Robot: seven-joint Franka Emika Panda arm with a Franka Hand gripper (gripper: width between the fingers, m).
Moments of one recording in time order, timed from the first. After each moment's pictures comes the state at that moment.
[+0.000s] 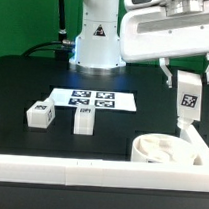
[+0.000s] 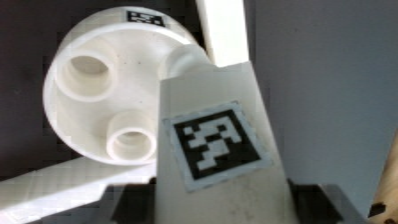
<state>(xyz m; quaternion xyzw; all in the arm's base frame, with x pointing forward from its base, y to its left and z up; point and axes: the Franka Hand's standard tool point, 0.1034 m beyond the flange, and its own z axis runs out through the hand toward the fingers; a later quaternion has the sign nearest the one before) 0.589 0.116 0.123 -0.97 0.11 -0.17 0.09</state>
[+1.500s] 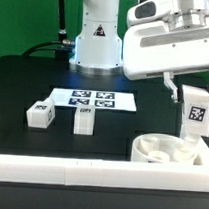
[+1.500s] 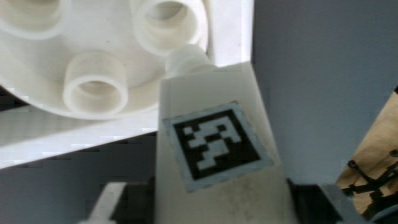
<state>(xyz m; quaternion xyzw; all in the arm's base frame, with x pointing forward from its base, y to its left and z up) 0.611 0.121 0.109 -0.95 0.08 -0.29 0.08</state>
